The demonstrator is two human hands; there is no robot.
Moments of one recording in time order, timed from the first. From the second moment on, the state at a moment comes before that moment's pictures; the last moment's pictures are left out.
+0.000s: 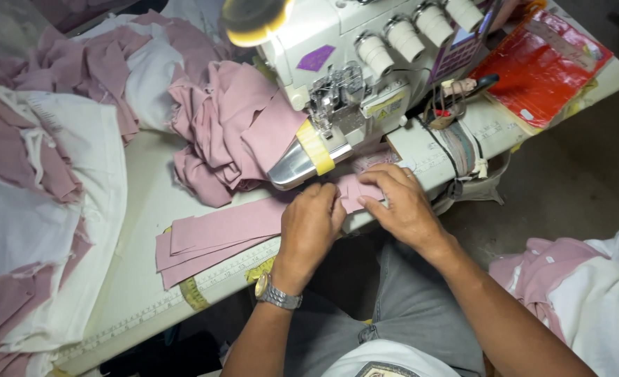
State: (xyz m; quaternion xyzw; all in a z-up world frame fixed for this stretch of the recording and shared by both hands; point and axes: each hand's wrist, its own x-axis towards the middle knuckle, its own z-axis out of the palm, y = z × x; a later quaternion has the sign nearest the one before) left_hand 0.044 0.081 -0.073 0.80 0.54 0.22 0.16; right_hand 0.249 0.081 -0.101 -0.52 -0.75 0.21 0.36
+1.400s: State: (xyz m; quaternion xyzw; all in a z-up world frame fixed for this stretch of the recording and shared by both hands) left_hand 0.023 0.028 -0.001 0.62 0.46 0.39 0.50; right_hand 0.216 0.028 -0.020 -0.49 -0.68 0.44 0.32
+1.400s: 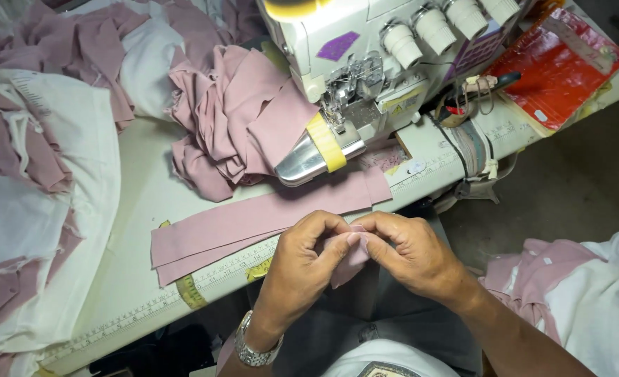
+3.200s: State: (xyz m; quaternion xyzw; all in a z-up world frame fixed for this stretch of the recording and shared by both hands) left_hand -0.010 0.195 -0.011 0.75 0.57 0.34 -0.06; right_hand 0.202 0.122 -0.052 -0.61 -0.53 0.36 0.46
